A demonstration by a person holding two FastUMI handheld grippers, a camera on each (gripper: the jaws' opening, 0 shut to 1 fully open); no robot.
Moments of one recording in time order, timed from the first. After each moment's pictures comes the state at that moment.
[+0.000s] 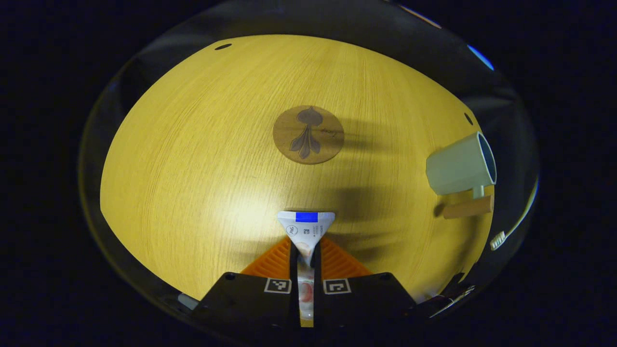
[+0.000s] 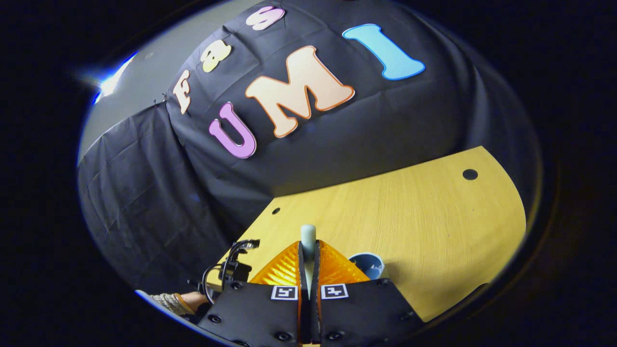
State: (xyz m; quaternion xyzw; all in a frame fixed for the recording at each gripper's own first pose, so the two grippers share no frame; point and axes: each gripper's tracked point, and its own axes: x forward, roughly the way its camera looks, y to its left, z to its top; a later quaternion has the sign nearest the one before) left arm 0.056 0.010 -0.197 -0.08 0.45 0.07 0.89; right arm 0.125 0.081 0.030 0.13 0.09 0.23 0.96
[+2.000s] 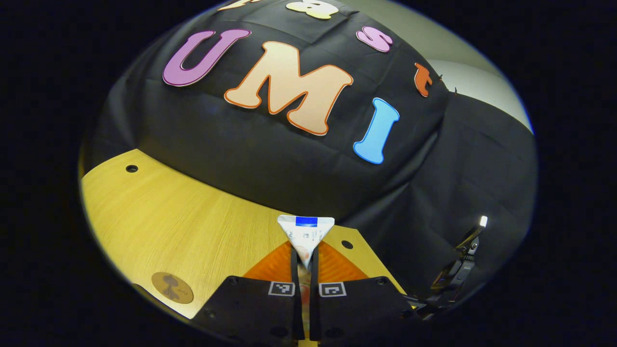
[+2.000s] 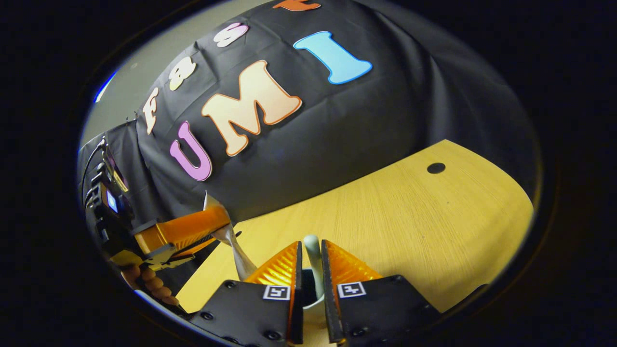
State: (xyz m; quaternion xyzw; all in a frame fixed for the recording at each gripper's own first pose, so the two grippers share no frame) left arm 0.178 -0.149 0.039 -0.12 0.00 -0.17 0.98; right arm 0.180 0.017 -0.040 0.19 0.05 0.13 0.97
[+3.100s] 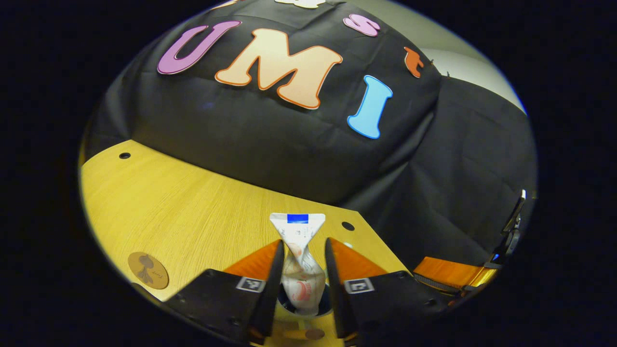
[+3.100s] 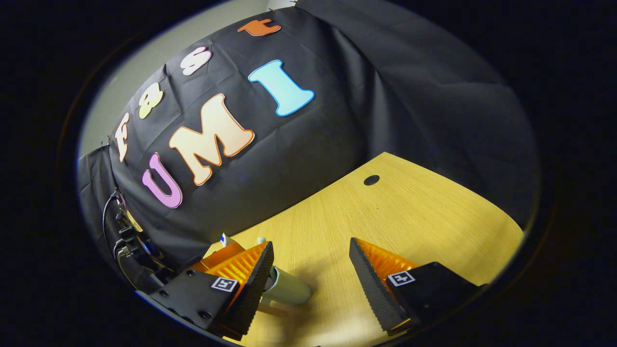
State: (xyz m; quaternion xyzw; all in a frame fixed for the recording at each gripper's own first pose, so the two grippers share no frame) left arm 0.181 -0.180 -0.022 -0.07 0.02 -0.18 0.98; right arm 0.118 -0.080 -0.031 0.23 0.01 0.01 0.97
